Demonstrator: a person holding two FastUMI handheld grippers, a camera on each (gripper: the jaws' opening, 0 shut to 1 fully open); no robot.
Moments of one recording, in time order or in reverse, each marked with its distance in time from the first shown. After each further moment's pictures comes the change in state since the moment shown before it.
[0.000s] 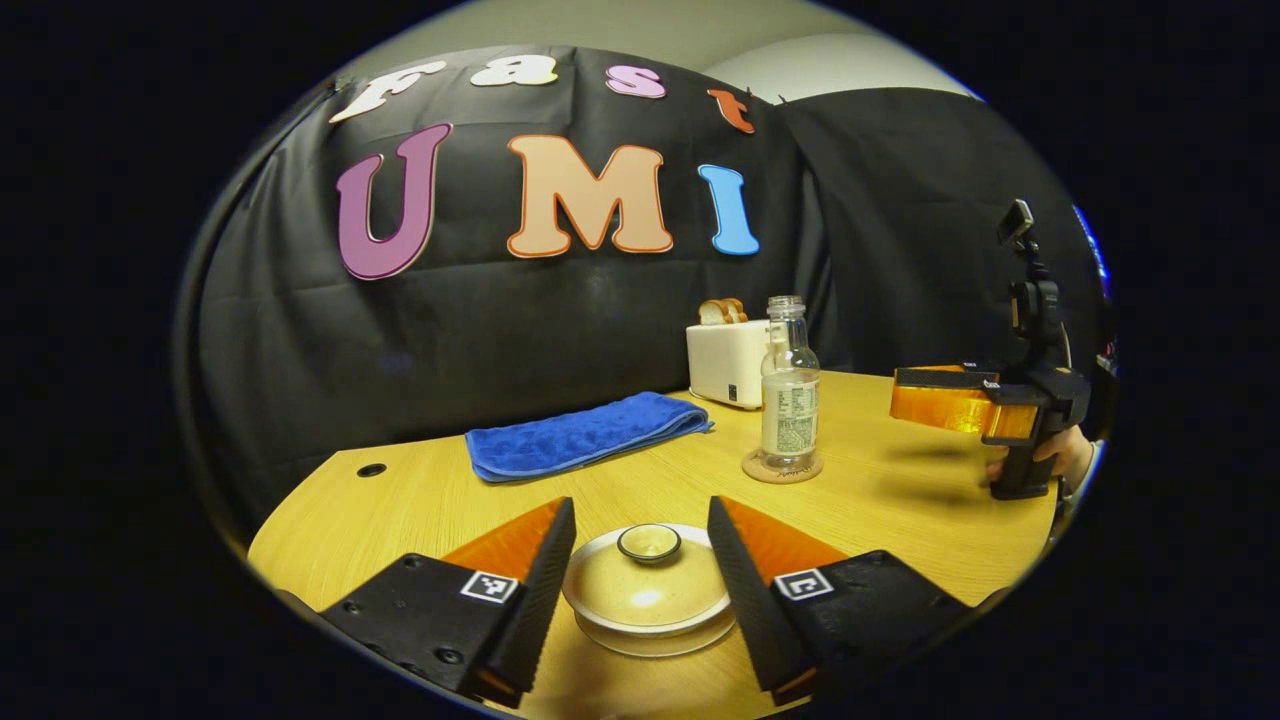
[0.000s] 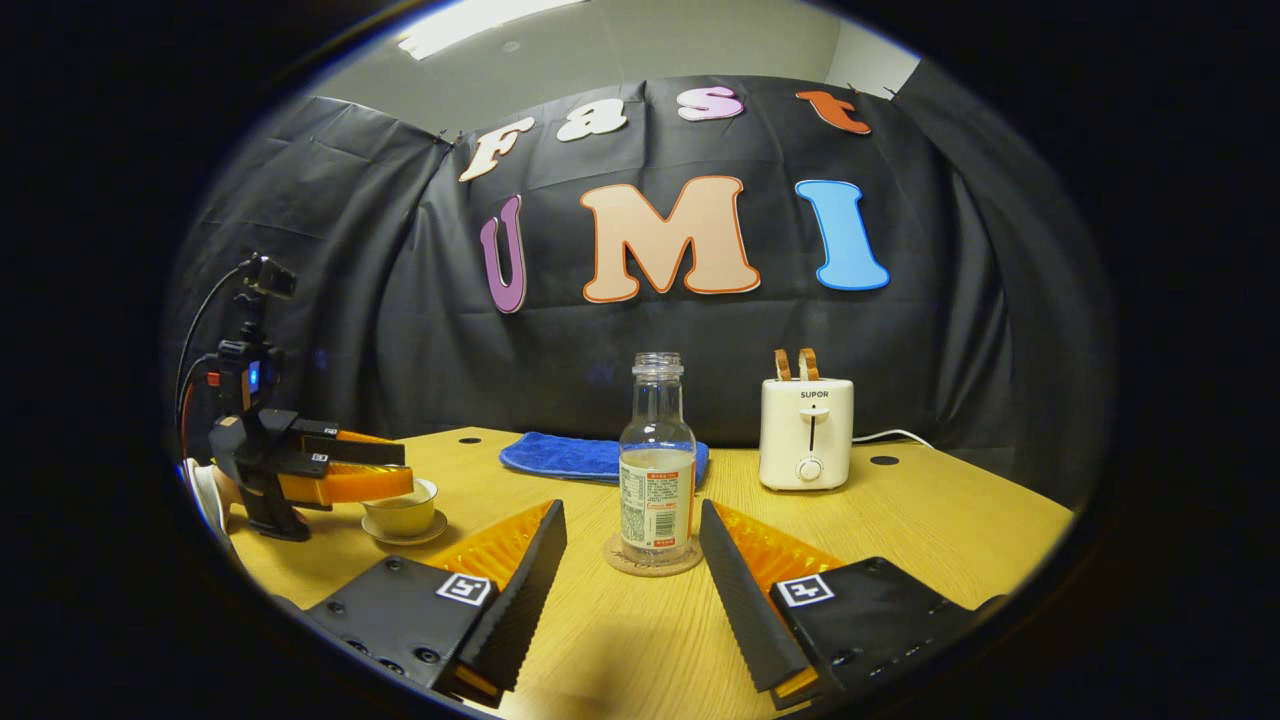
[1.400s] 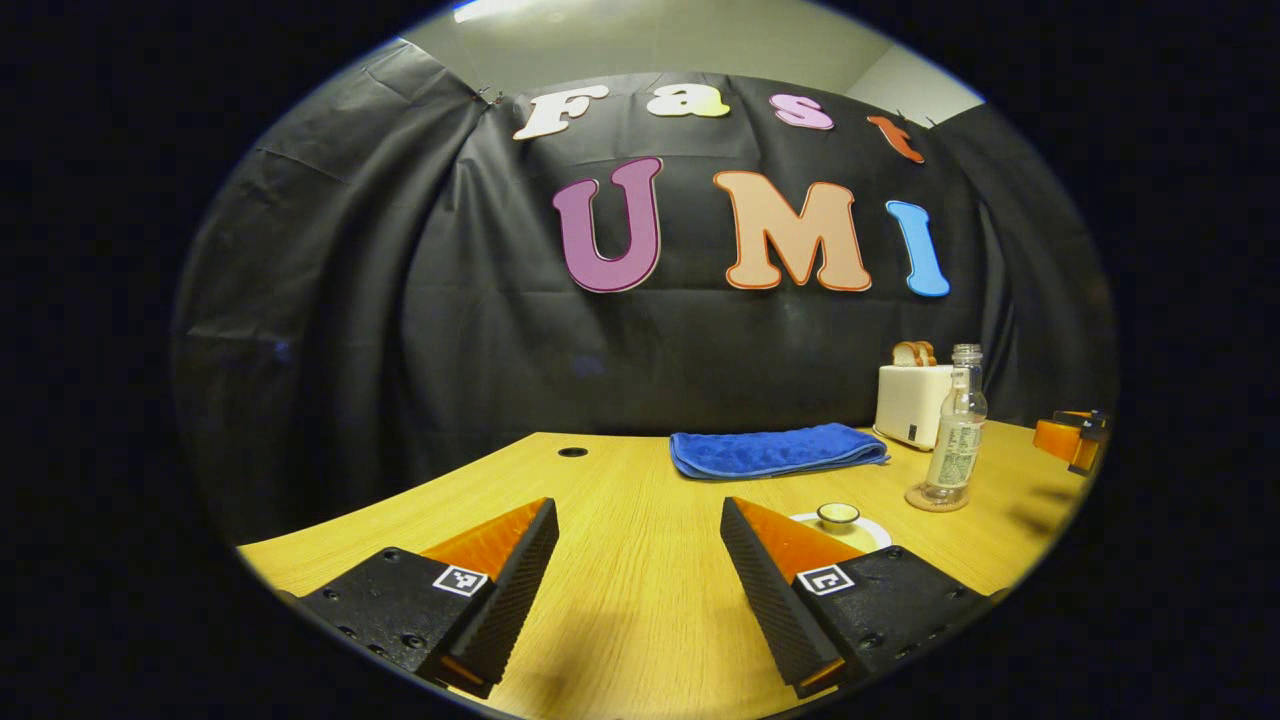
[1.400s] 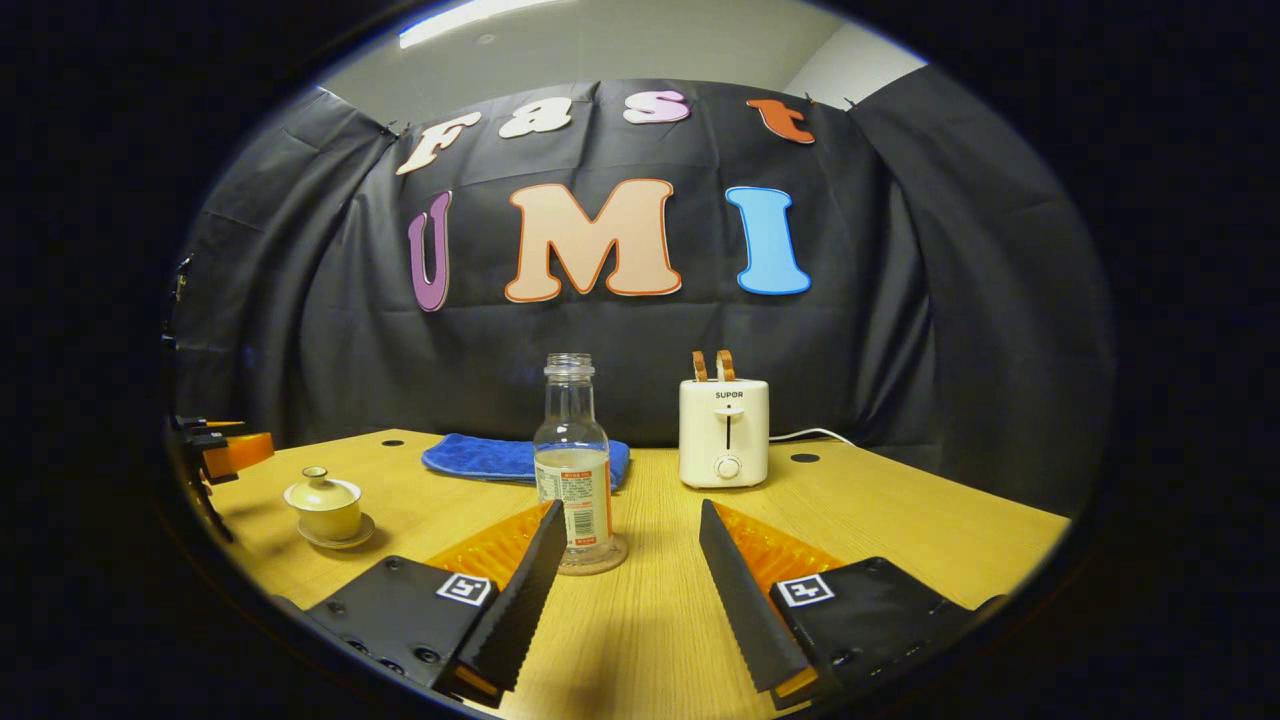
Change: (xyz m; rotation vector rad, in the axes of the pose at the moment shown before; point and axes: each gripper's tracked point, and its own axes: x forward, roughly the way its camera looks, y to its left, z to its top) left arm -0.087 0.091 -0.004 -0.107 -0.069 0.579; right arm -0.008 -0.043 0.001 -0.008 -0.011 -0.236
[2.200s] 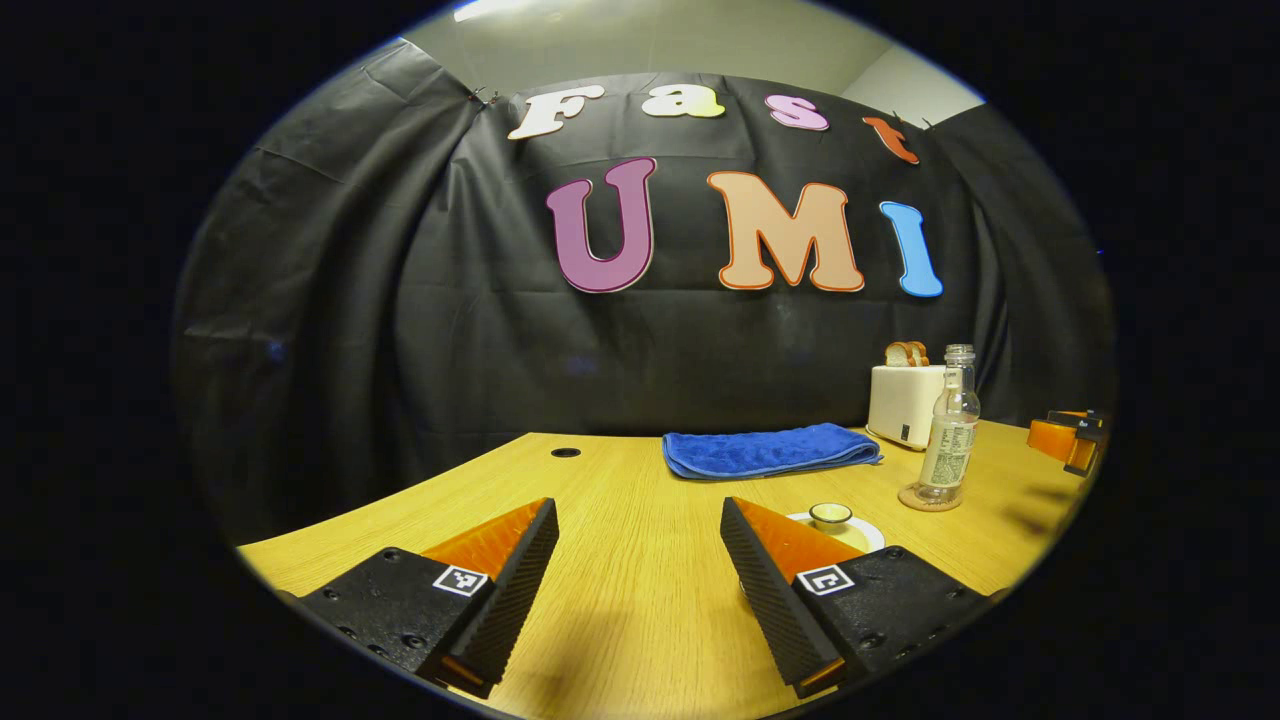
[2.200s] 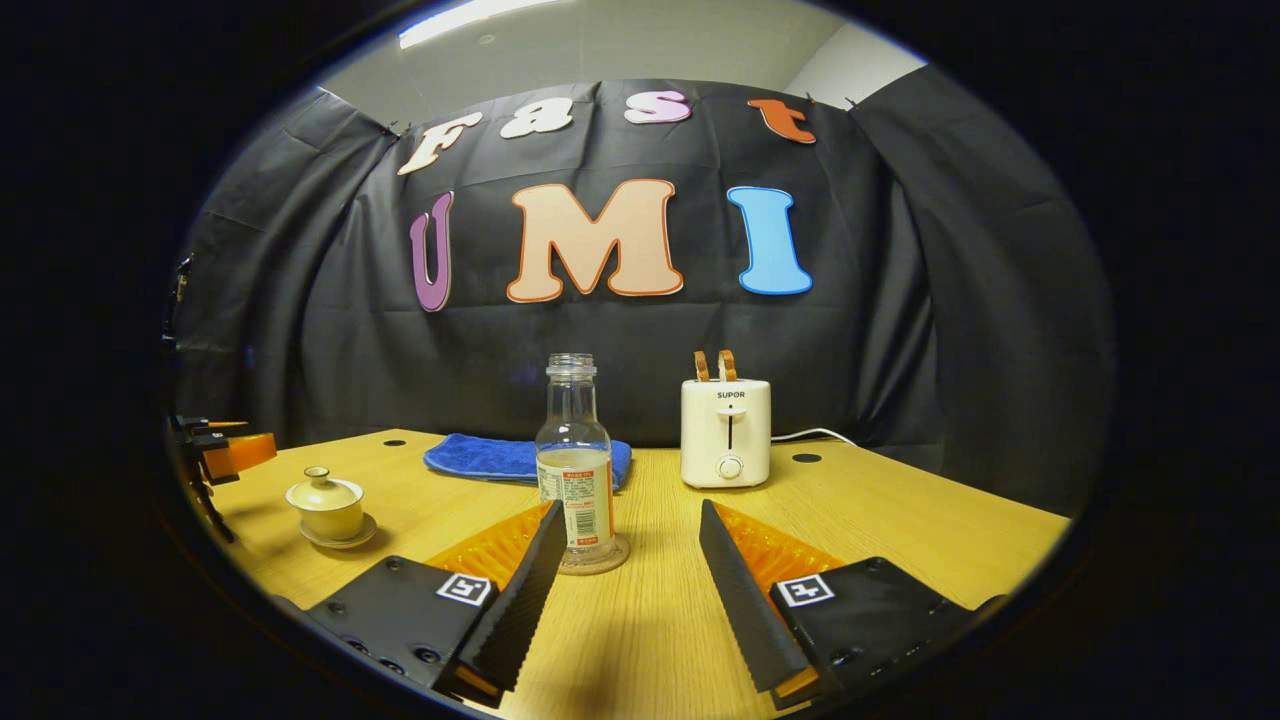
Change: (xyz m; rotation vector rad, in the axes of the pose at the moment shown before) left arm 0.001 -0.005 -0.001 -0.001 -0.004 -0.020; right arm -0.002 0.001 0.000 0.001 0.001 0.004
